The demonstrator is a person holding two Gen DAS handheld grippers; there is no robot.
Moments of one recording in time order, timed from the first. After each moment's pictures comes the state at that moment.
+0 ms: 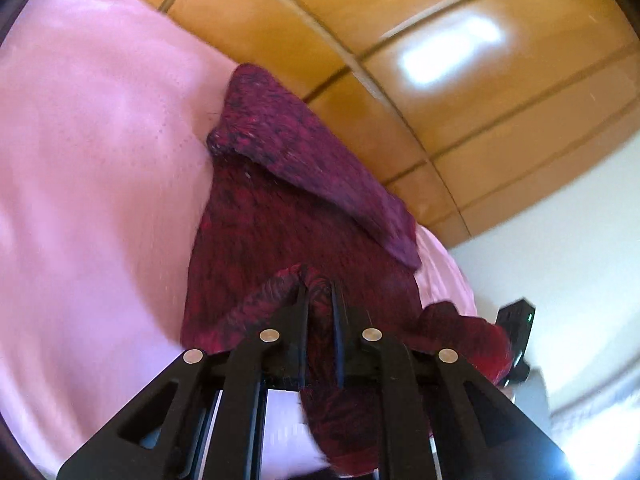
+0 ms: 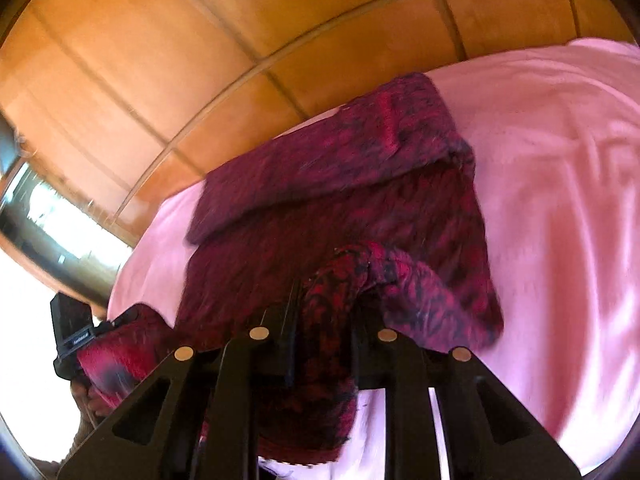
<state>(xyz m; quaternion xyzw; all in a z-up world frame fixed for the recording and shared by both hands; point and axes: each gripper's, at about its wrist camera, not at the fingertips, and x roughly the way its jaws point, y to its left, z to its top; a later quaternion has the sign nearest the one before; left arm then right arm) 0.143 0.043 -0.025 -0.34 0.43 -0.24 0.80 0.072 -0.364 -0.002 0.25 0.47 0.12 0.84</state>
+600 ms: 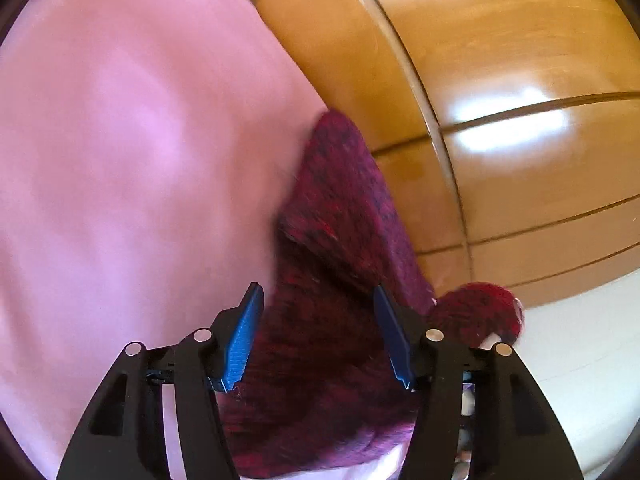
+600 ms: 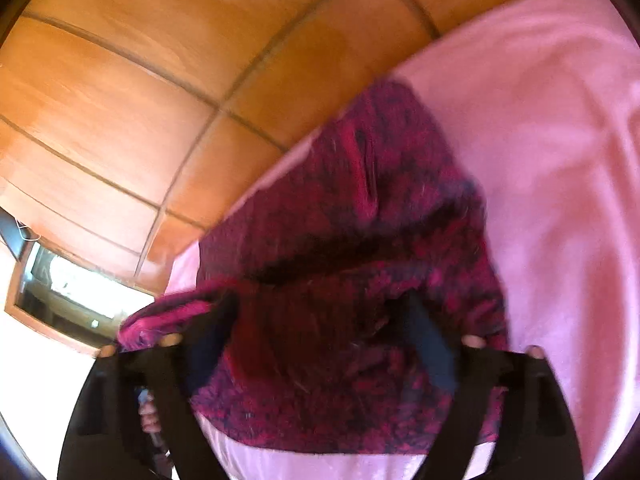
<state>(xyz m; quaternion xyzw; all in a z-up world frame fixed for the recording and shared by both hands) 0.197 0.101 -0.034 -0.43 0.43 -0.14 0.78 0.110 -0.415 0.000 0.35 0.44 0.10 0.82</state>
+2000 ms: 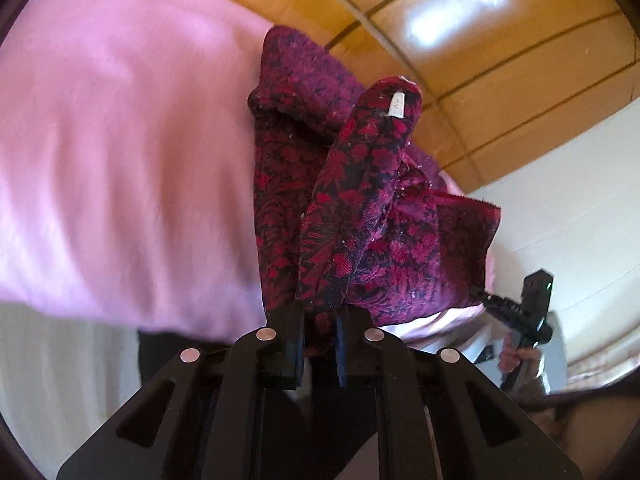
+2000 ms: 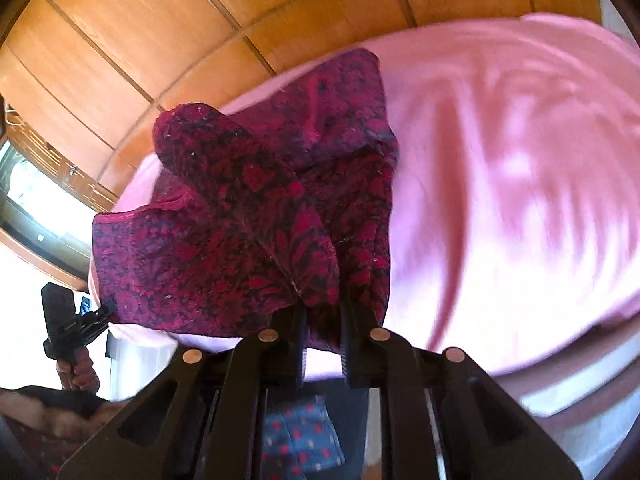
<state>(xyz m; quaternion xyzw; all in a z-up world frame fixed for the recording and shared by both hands) 0.007 0.070 -0.016 -0.28 0.49 -0.24 0.79 -0.079 -0.403 0.015 0.21 0.53 0.09 0.82</state>
